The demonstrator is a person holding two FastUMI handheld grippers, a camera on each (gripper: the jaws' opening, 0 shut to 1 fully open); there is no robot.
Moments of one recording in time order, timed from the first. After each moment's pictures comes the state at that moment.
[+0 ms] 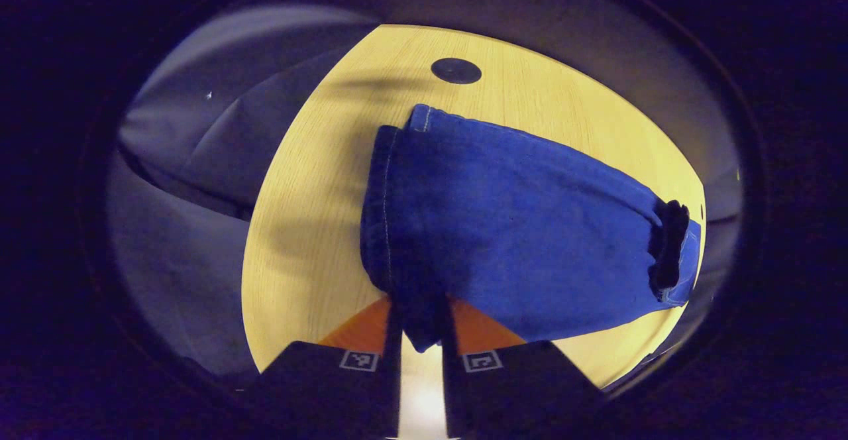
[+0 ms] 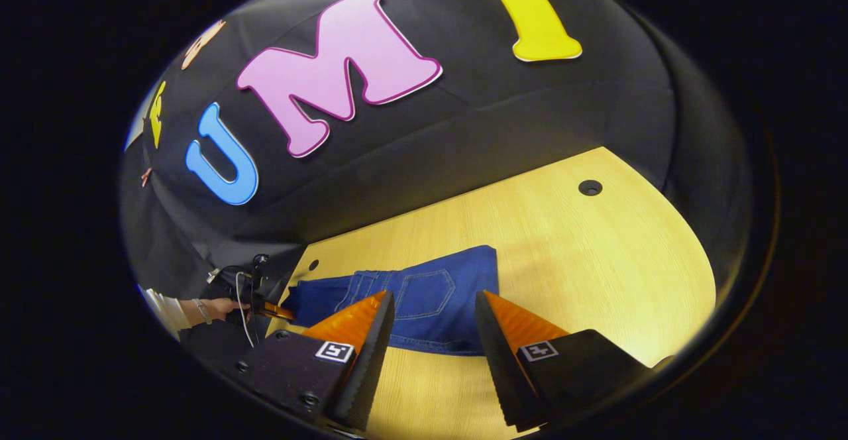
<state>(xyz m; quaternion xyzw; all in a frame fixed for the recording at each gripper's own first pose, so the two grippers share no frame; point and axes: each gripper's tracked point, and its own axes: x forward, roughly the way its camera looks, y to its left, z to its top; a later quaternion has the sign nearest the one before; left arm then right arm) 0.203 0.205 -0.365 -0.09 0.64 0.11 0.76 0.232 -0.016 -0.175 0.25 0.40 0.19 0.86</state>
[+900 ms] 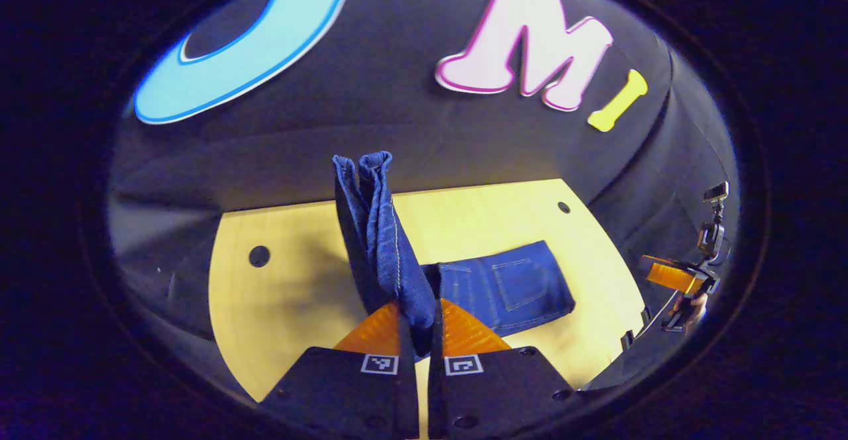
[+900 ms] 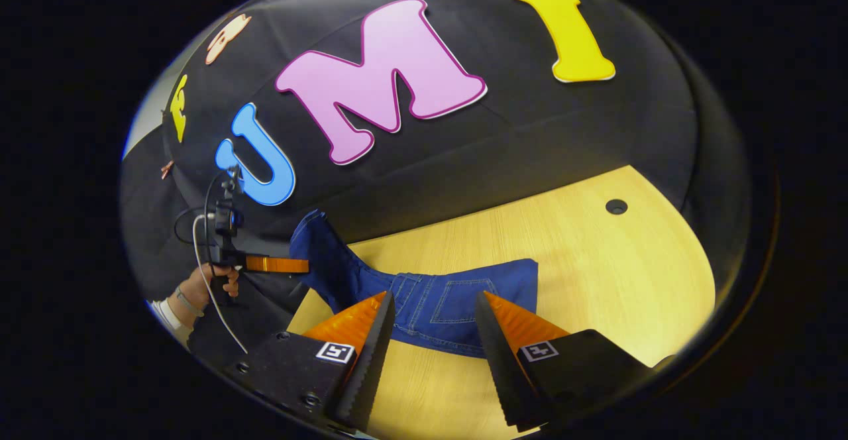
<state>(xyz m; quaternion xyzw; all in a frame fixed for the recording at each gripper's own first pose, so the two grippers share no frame) 0.262 -0.013 -0.071 -0.02 0.43 -0.18 0.89 0.231 -0.006 -0.120 0.23 0.36 0.23 0.88</state>
